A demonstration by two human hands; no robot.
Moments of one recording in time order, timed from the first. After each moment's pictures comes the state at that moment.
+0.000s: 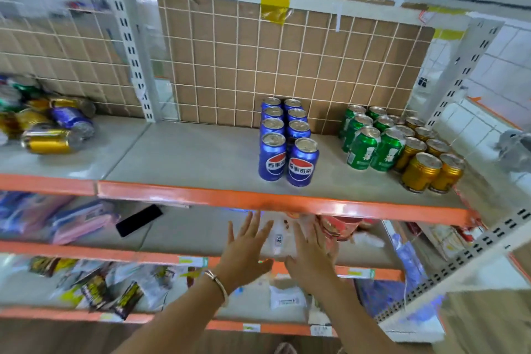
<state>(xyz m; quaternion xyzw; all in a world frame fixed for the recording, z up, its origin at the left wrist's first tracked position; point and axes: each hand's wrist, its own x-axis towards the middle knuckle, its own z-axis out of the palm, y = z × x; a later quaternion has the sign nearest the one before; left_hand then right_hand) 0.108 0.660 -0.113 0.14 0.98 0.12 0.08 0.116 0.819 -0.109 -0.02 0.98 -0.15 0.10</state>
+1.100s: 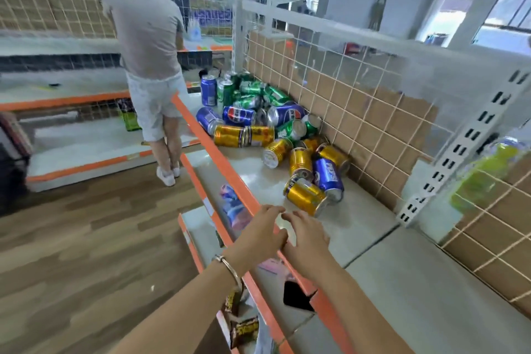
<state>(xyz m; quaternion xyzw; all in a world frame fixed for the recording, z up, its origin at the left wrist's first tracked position) 0.030 0.246 -0.062 -0.32 0.86 0.36 -0.17 -0.057 0.330 -0.048 -0.49 0.84 -0.19 0.14</state>
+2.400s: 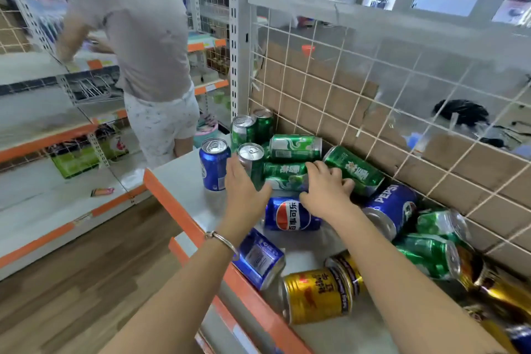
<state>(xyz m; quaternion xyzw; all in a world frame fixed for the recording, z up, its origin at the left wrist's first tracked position) -0.101 -0.271 -0.029 -0.36 0.77 0.43 -0.28 -0.210 -0.168 0.003 -0.34 0.94 -0.04 0.06</state>
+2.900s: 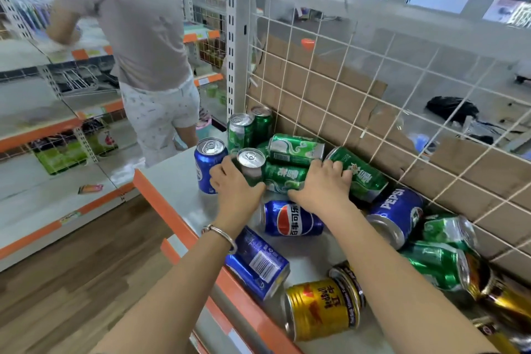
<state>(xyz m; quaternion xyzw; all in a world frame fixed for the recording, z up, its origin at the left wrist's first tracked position) -0.118 -0.298 -0.042 -0.41 0.77 0.39 -0.28 -0.218 -0.194 0.001 -0.30 0.95 0.04 -0.01</state>
